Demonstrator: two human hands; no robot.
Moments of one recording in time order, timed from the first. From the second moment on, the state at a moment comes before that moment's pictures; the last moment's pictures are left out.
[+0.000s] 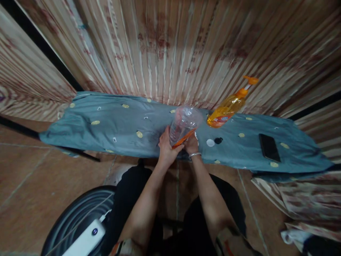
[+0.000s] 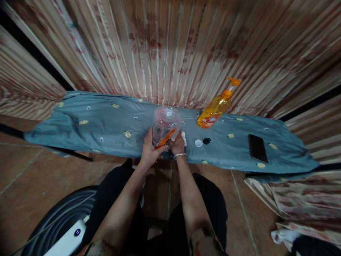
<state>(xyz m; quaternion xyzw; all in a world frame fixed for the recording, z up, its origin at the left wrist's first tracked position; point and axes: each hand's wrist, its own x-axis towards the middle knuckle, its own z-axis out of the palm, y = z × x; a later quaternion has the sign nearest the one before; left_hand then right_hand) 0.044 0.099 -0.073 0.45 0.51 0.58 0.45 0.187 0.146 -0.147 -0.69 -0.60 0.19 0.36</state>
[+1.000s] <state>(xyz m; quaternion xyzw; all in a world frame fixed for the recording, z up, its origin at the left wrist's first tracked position) -0.018 0.086 -0.034 -0.09 0.27 0.65 0.71 0.199 0.119 -0.139 -0.71 -0.52 0.24 0.41</state>
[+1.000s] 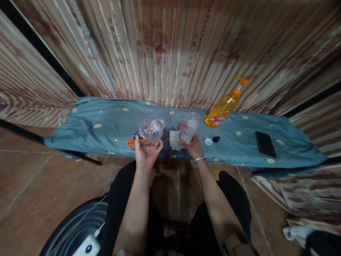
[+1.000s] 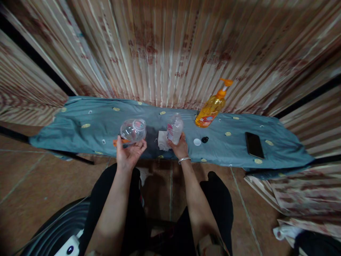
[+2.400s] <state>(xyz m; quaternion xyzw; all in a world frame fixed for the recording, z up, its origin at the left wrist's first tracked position) -0.069 0.103 -0.023 -0.17 0.12 0.70 0.68 0.168 0.122 -0.155 -0.70 -0.68 0.06 0.21</state>
